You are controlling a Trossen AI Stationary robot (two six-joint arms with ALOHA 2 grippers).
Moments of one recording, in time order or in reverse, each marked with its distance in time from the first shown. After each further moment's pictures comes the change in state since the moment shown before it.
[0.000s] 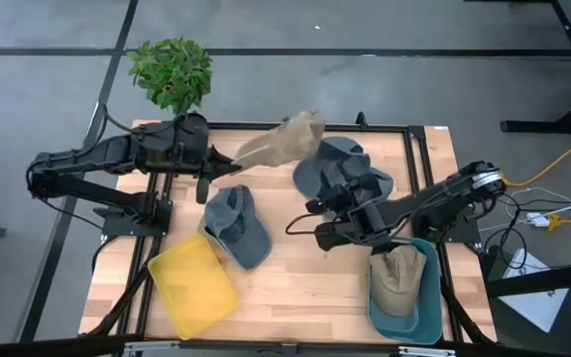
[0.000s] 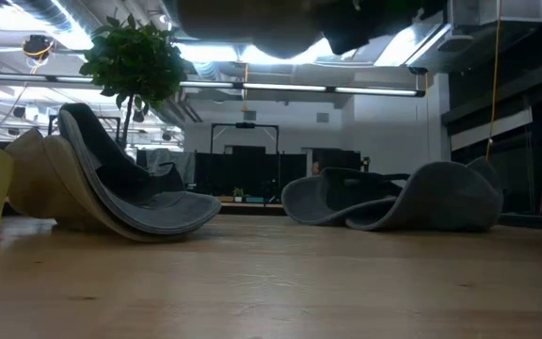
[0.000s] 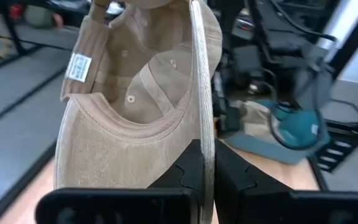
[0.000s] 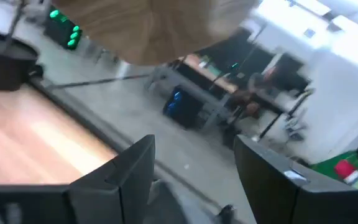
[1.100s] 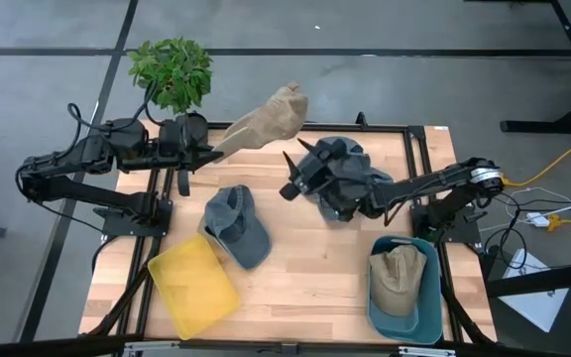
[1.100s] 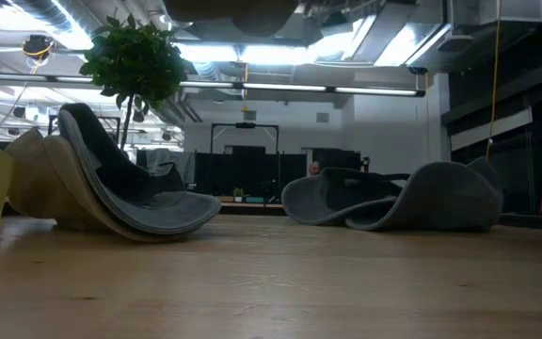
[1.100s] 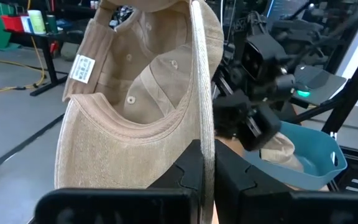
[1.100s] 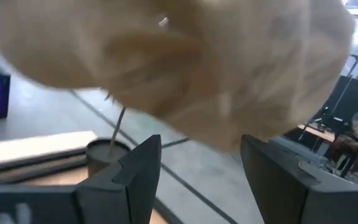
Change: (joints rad) left arm 0.000 -0.128 0.000 -0.007 -0.116 0.034; right arm -0.160 -0.005 0.017 1.124 -0.510 -0.919
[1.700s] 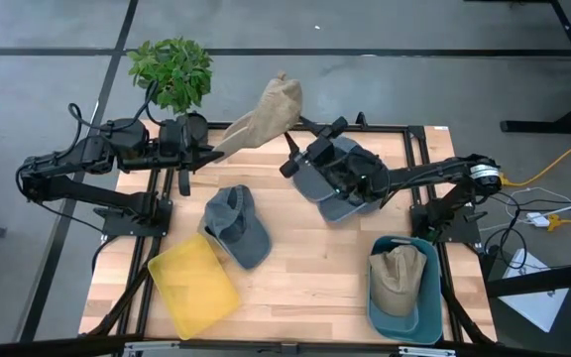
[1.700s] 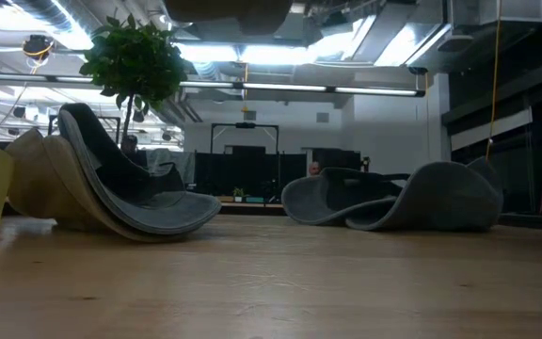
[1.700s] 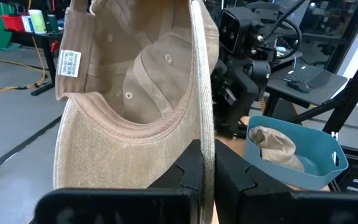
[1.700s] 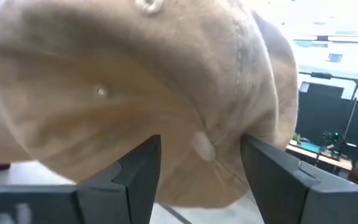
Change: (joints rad) left arm 0.000 0.004 0.000 0.000 0.000 0.000; right arm -0.135 0.000 0.000 0.213 -0.209 -0.064
